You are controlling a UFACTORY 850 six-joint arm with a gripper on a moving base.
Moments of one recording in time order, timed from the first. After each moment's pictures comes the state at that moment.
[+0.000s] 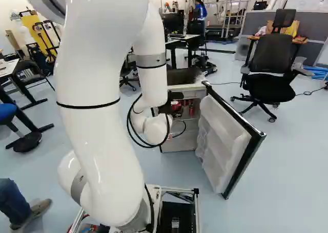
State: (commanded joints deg) arm -22.0 -18.2 -16.3 -14.0 70.4 -4.0
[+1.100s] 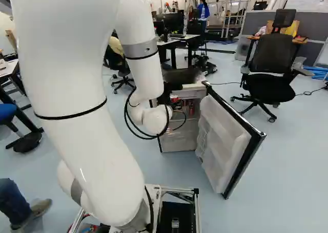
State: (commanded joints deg) arm -20.7 -10.7 -17.9 -14.0 61.2 -4.0
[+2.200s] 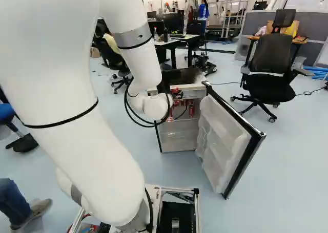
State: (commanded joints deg) arm -19.0 -6.4 -22.5 -14.0 53.5 -4.0
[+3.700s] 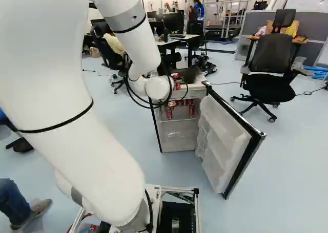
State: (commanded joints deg) arm -16.8 -4.5 -32.0 -14.0 43.8 -4.0
